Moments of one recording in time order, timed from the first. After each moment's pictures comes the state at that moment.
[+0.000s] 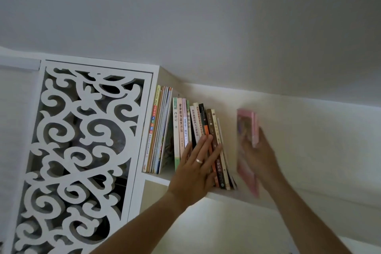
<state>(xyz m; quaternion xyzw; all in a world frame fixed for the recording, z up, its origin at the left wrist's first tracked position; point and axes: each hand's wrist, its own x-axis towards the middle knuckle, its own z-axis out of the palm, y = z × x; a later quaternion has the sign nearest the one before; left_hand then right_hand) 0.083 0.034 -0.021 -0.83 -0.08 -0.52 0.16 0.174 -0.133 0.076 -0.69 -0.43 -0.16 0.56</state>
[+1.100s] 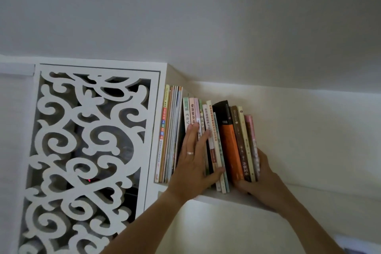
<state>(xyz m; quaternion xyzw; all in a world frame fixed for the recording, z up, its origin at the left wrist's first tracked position) 0.078 0.092 -0.004 -0.79 -0.01 -0.61 0.00 0.219 -0.096 0.011 -0.71 -0.50 -0.01 0.50</state>
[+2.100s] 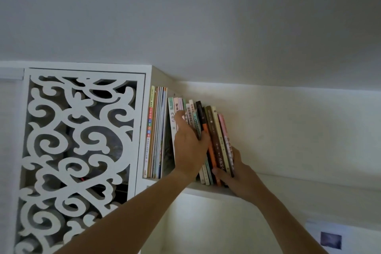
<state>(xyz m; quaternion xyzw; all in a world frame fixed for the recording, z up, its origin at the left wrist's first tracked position) 0.072 0.017 0.062 -0.68 -0.08 -0.63 -0.36 0.199 -0.097 0.015 -0.72 -0.56 -0.05 0.41</state>
